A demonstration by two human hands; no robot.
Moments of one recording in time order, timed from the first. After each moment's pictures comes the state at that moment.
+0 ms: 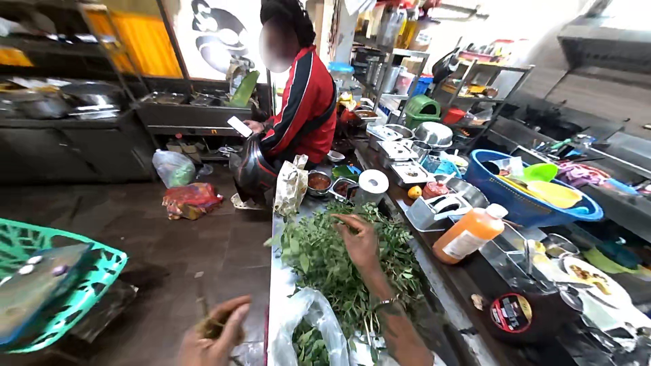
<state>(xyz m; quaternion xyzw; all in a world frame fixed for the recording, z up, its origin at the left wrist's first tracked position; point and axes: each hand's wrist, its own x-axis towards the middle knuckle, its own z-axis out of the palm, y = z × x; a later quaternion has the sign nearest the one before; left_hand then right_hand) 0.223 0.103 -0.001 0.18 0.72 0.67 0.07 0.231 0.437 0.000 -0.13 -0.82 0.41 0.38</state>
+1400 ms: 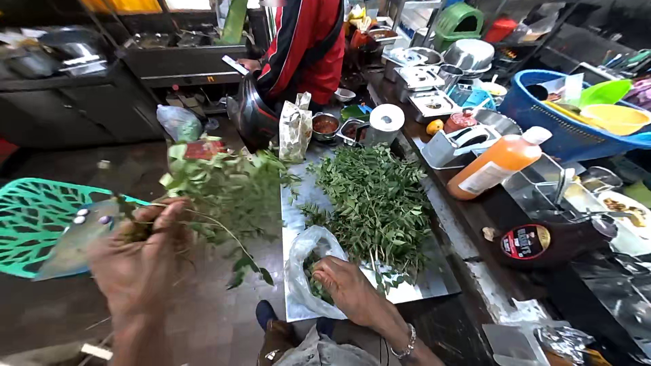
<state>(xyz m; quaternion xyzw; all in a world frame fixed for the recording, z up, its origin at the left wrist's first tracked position) 0.178 0.076 0.059 0.18 0.79 0.57 -0.14 0.369 0.327 -0.074 0.02 -0.89 0.44 0.09</state>
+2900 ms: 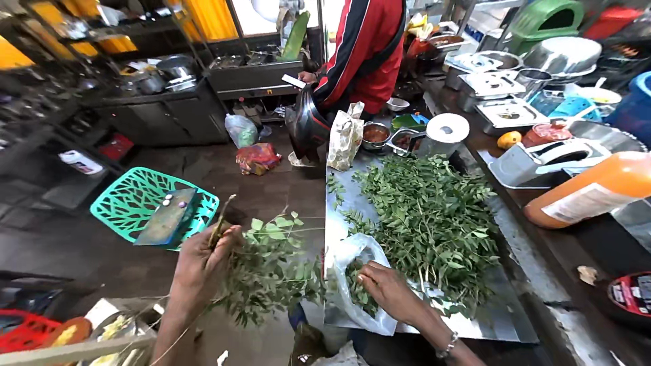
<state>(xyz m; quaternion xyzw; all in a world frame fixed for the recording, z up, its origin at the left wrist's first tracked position) 0.184 0.000 0.046 0.23 0.86 0.45 -0.06 0.348 0.345 -0.130 0.03 -0.92 0.40 -0.05</state>
